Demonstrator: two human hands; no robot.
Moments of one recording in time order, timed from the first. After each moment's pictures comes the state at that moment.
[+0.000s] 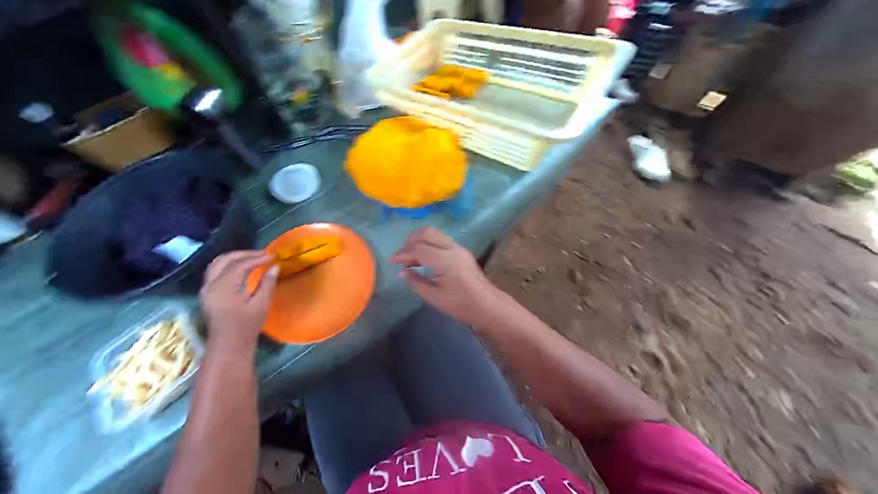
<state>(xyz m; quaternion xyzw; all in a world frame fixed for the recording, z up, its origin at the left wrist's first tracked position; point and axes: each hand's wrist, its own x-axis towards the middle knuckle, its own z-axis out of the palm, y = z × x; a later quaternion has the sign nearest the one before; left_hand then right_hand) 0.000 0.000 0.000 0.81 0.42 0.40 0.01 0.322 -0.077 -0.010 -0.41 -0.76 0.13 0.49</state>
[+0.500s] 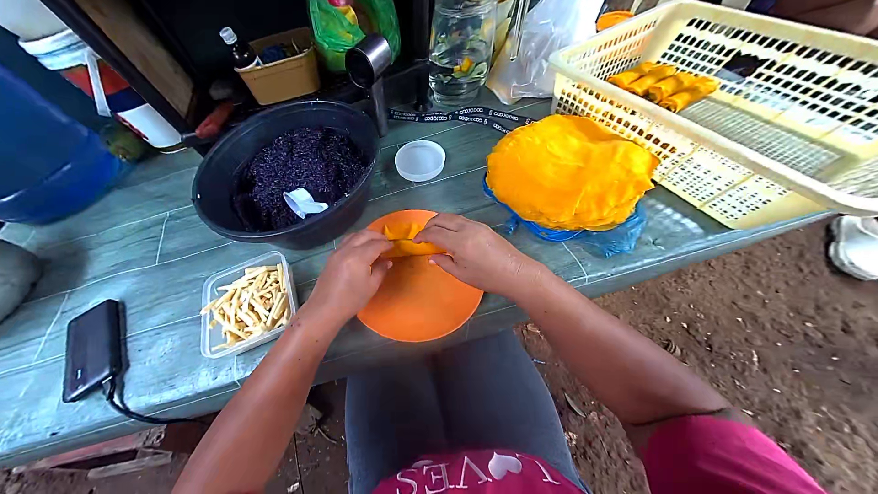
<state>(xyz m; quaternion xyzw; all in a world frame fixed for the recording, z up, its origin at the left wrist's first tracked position) 0.004 0.005 -0.001 0.84 0.47 0.26 0.08 0.246 0.043 -0.012 -0.28 -0.91 0.09 0.30</state>
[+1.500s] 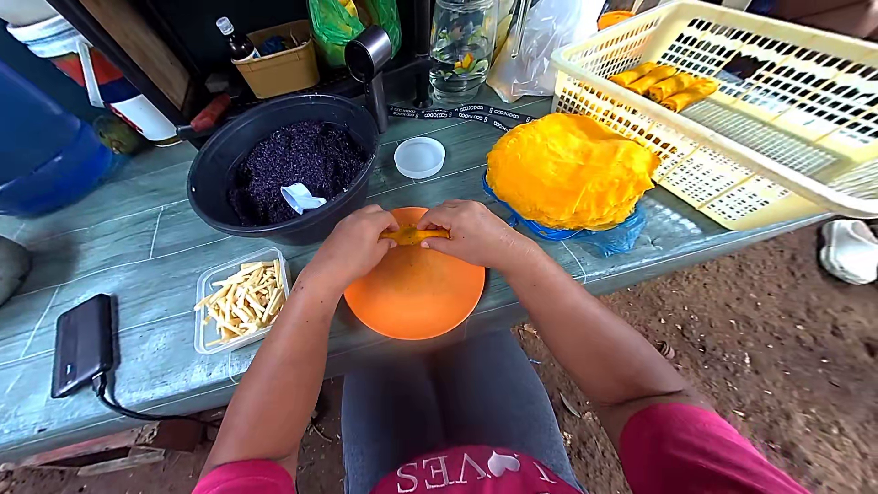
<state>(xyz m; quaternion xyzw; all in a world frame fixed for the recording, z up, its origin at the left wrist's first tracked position) 0.017 0.042 0.027 0.84 0.50 0.15 0.14 0.248 0.072 -0.011 -0.31 -0.90 0.14 0.29</state>
